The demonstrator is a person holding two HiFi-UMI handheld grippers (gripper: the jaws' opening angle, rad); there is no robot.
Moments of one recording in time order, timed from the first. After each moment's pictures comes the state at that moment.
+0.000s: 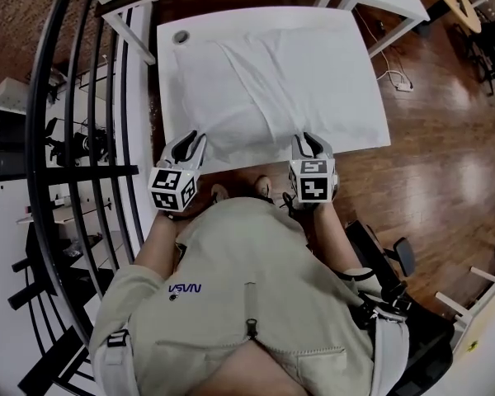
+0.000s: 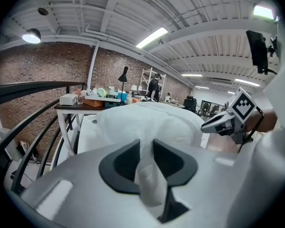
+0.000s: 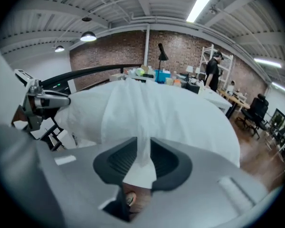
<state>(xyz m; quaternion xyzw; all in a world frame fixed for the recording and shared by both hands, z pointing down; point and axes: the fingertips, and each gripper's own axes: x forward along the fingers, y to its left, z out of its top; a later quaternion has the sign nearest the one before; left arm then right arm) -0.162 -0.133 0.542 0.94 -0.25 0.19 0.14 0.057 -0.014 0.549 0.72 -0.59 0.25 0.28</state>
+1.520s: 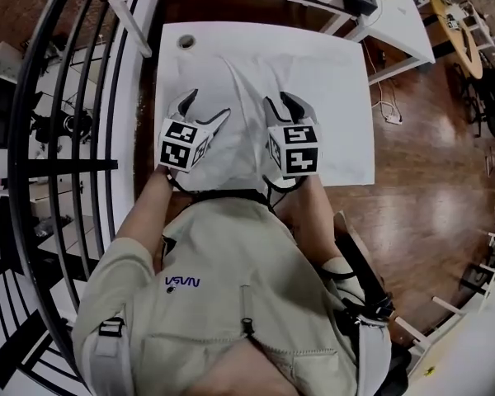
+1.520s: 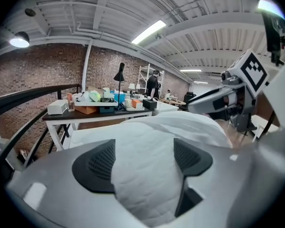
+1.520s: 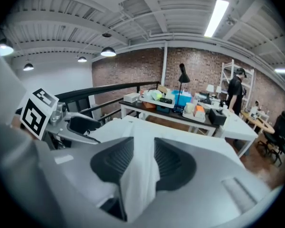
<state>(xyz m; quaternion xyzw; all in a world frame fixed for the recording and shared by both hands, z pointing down) -0.063 -0.237 0.513 0.94 -0.24 0.21 0.12 0.051 -0.192 0.453 0.66 -0.69 0.17 0.24</state>
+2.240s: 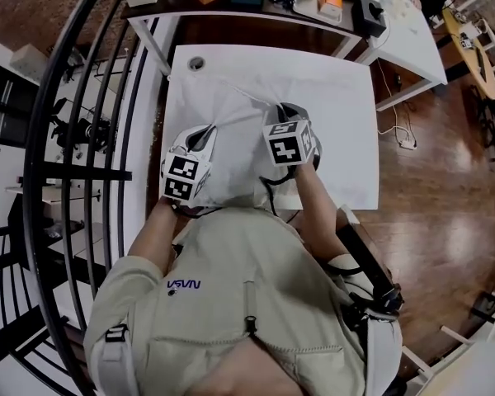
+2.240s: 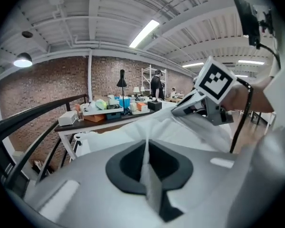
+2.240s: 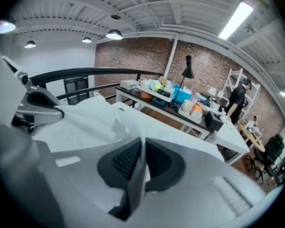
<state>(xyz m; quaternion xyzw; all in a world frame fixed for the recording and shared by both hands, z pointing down) -0.071 -0.218 0.501 0.93 -0.29 0.22 0.06 0.092 -0.230 0.490 0.64 -0.67 0.14 0.35</state>
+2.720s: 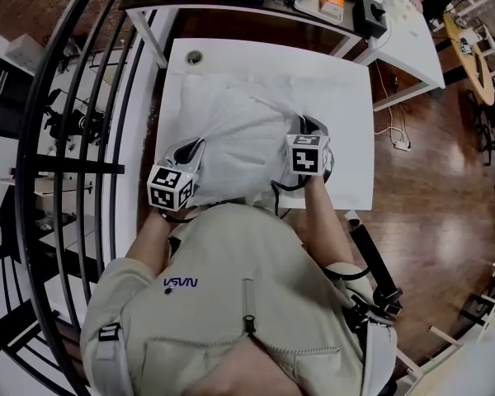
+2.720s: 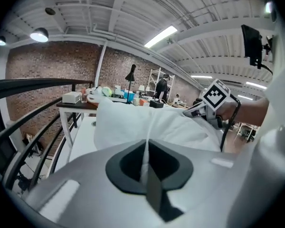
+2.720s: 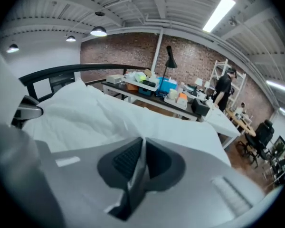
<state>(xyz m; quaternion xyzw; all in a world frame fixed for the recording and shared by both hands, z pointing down) -0.106 -0.189 0.546 0.92 -0.30 0.18 0.16 0.156 -0.187 0.522 0.69 -0.62 0.18 0.33</state>
